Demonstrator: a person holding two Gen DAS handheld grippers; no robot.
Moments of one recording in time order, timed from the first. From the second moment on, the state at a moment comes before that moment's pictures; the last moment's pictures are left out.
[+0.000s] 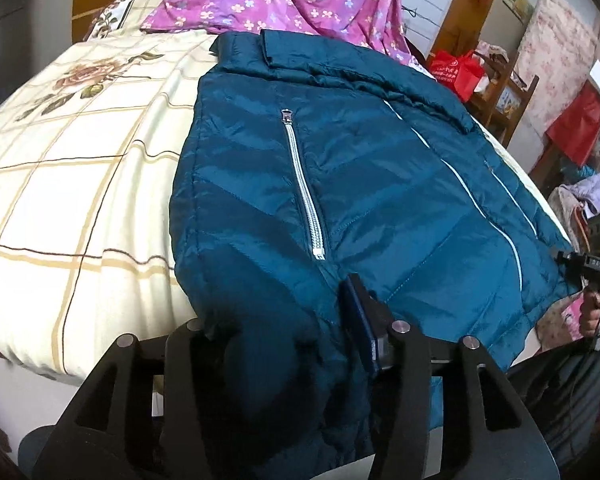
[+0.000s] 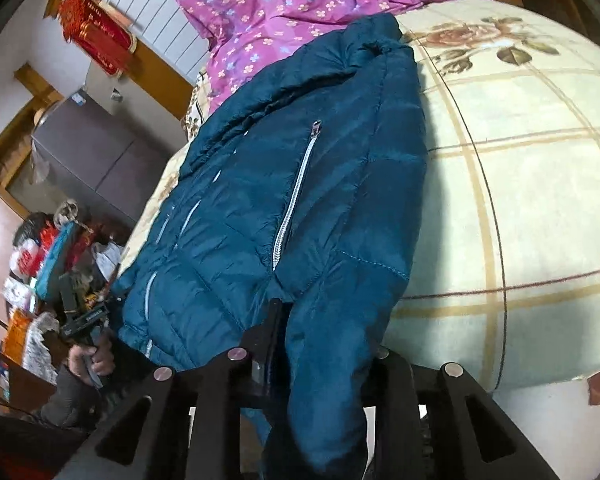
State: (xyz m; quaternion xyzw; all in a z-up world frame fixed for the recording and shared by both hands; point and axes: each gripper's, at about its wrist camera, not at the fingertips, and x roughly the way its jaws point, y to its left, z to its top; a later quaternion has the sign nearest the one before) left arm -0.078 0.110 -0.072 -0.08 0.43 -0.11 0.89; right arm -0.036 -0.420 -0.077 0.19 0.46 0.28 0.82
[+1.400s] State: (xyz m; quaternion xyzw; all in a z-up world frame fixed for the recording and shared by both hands) left arm 0.011 0.142 0.134 -0.14 0.18 -0.06 0.97; right arm -0.009 -0.422 0.121 0.25 0.14 0.18 0.94
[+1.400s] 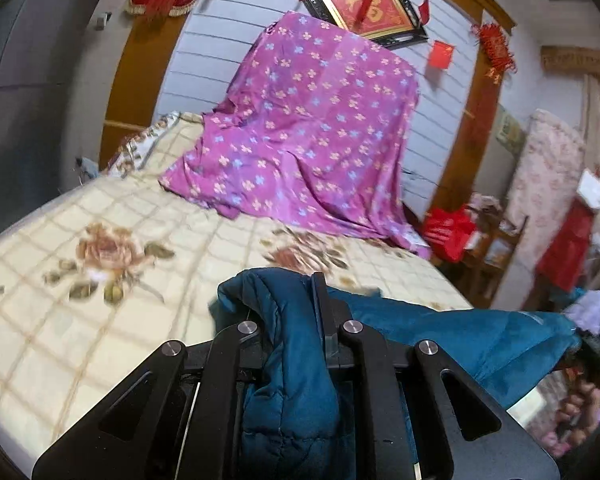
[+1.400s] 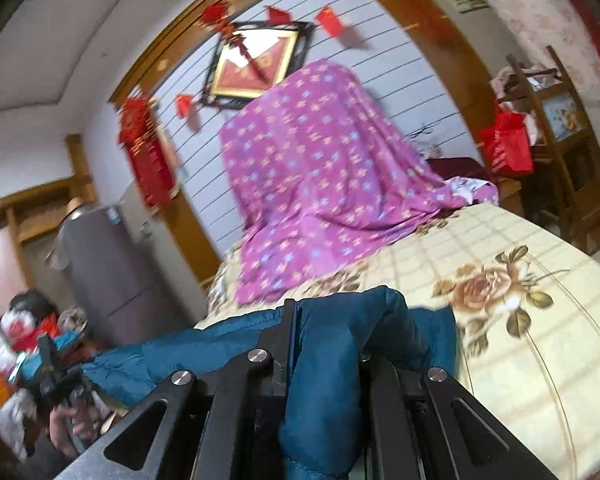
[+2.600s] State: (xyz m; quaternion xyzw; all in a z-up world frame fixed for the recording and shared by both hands) left arm 0.216 0.143 -0.006 -0.28 0.33 -0.02 0.90; right arm 0.163 -0.391 0.013 0.35 0.27 0.15 0.88
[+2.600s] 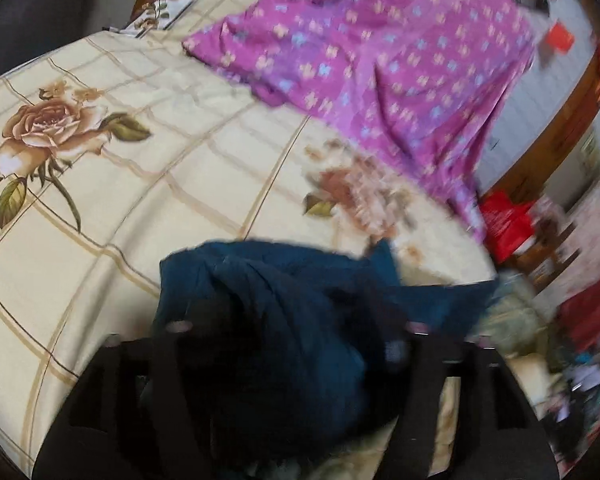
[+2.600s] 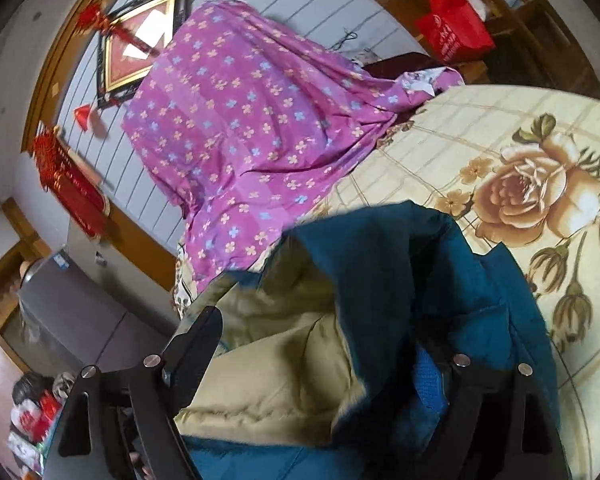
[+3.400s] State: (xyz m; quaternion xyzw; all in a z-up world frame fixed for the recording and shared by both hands) left arm 0.215 0.080 0.025 -0.17 0.30 -0.05 0.94; right arm 0.166 -0.323 0.036 0.18 0.30 0.13 0.93
